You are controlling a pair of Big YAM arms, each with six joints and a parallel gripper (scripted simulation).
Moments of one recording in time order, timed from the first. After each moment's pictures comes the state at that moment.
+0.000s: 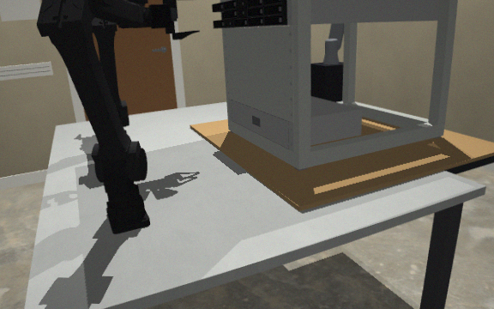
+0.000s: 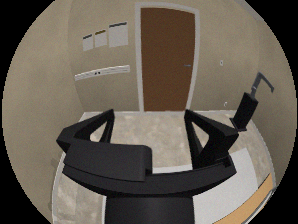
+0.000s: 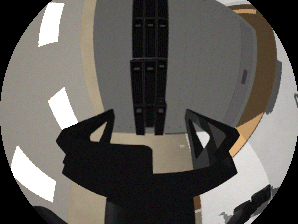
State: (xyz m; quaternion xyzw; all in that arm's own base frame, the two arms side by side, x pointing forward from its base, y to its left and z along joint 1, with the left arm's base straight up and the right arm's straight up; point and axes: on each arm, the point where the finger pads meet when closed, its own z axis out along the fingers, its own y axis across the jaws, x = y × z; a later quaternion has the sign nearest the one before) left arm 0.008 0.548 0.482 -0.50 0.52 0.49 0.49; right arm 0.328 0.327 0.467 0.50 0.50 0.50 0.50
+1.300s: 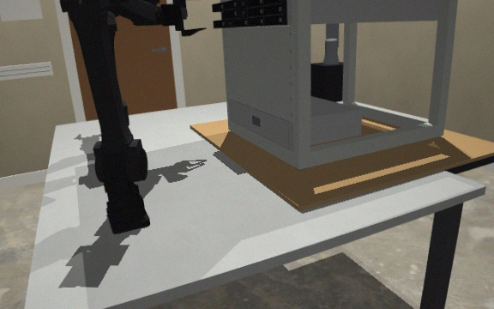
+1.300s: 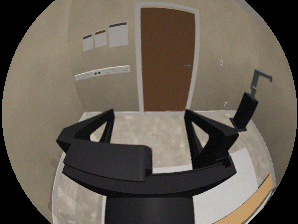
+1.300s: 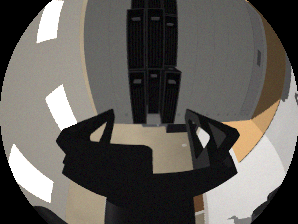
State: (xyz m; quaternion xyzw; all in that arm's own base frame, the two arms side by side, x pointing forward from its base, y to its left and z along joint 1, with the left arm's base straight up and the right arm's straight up) left arm 0.008 0.548 0.482 -0.50 0.52 0.49 0.49; right arm 0.388 0.426 0.474 0.50 0.50 0.50 0.50
